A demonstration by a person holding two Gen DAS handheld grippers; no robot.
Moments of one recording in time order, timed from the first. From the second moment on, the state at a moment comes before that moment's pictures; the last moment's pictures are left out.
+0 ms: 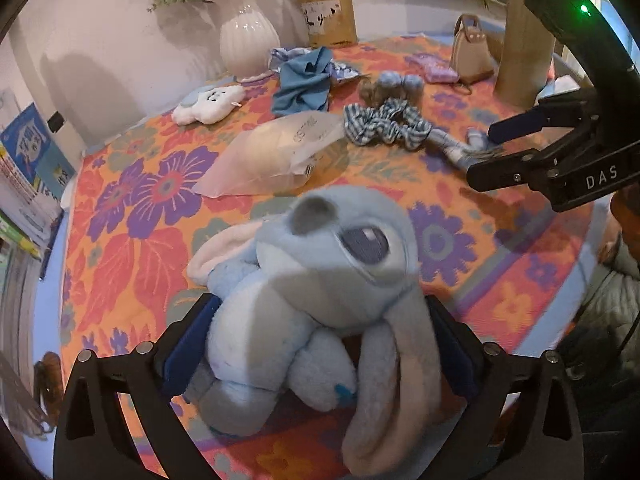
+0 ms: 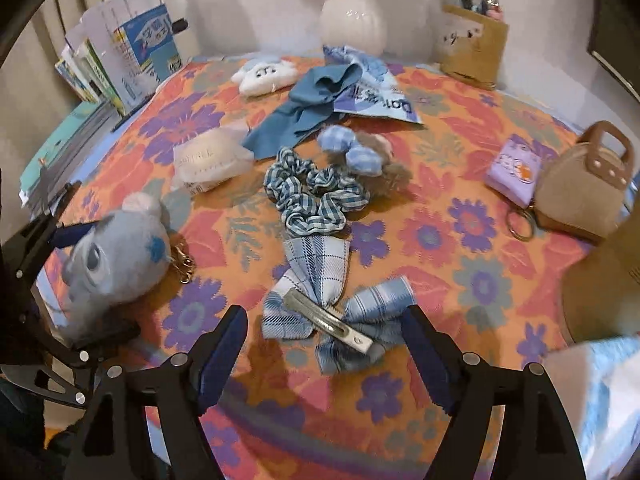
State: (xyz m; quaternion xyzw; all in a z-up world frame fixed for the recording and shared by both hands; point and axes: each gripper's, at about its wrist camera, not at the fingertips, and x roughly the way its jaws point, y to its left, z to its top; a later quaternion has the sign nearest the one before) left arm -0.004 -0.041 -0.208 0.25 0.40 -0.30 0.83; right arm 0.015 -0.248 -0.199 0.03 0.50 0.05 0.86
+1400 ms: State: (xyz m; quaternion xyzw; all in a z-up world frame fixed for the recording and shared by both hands) left arm -0.037 -0.101 -0.067 0.18 0.28 -0.35 0.88; right arm -0.083 -0.276 -0.052 0.01 0.37 -0.10 0.92
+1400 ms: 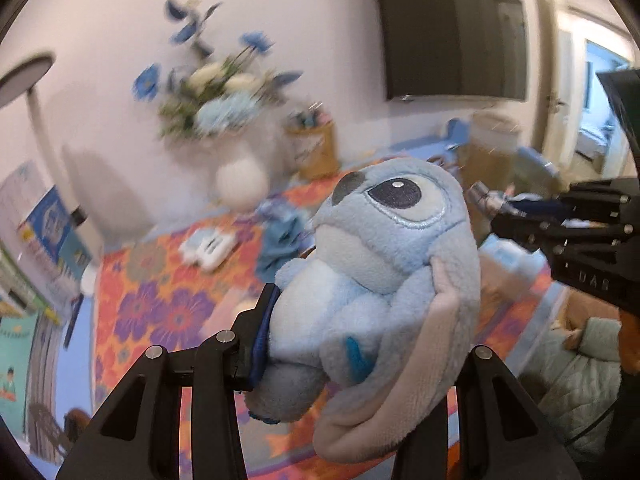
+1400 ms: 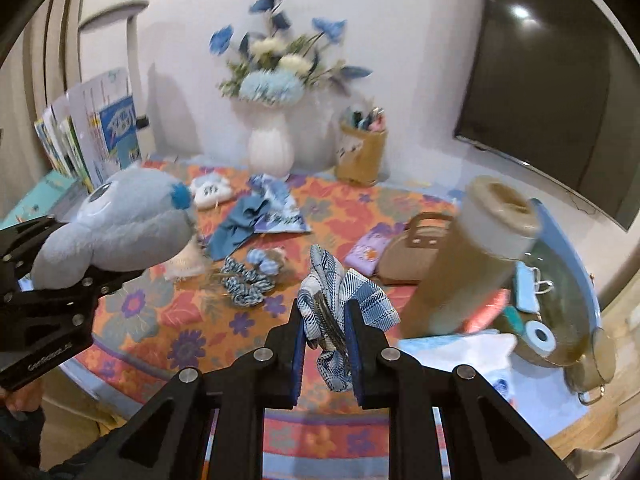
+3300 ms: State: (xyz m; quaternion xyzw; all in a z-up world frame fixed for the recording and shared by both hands) left arm -0.042 -0.184 0.028 0.11 0.24 -0.42 0.87; right arm -0.162 -0.414 0.006 0.19 0.24 -0.14 0.94
